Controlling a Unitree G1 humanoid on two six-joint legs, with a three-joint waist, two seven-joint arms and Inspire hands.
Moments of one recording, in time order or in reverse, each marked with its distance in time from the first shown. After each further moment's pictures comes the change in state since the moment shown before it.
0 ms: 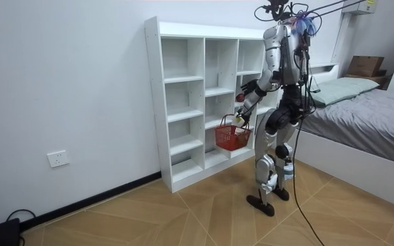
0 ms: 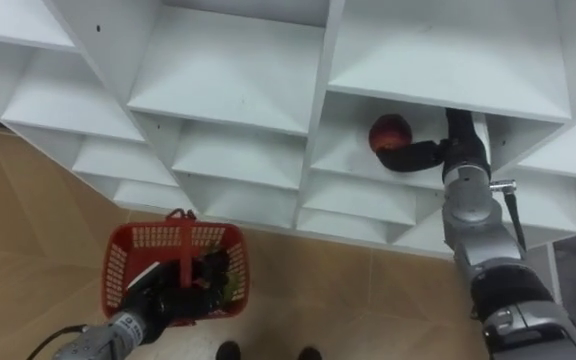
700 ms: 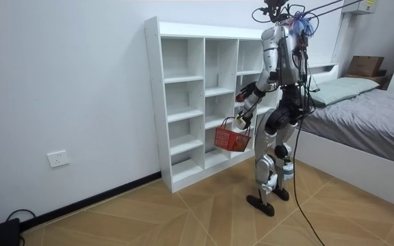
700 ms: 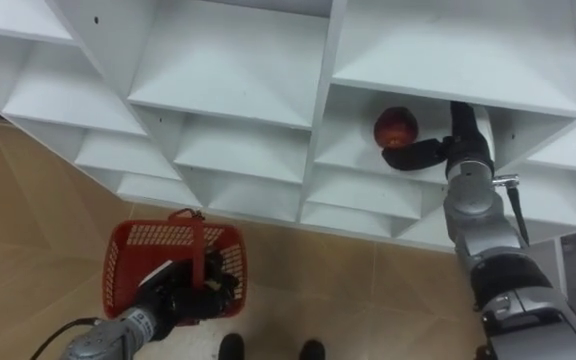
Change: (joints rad) left arm -0.044 -0.013 -0.052 0.066 -0.002 0.001 0.010; right arm -0.061 0.004 0.001 0.083 -0.019 0.025 0.001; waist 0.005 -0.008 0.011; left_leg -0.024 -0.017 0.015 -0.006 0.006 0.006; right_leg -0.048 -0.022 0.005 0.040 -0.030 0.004
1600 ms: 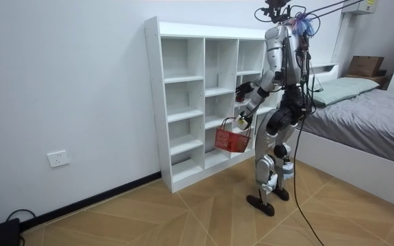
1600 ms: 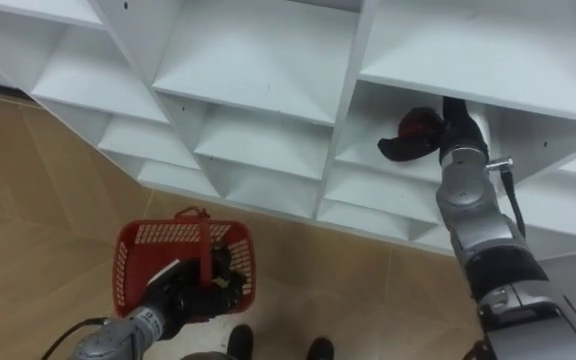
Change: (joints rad) left arm -0.004 -0.025 -0.004 -0.011 -0.015 0.003 0.007; right arm -0.011 0.004 0.002 -0.044 -0.119 -0.001 -0.016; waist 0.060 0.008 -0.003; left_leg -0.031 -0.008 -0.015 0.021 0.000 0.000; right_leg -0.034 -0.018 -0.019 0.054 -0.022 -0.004
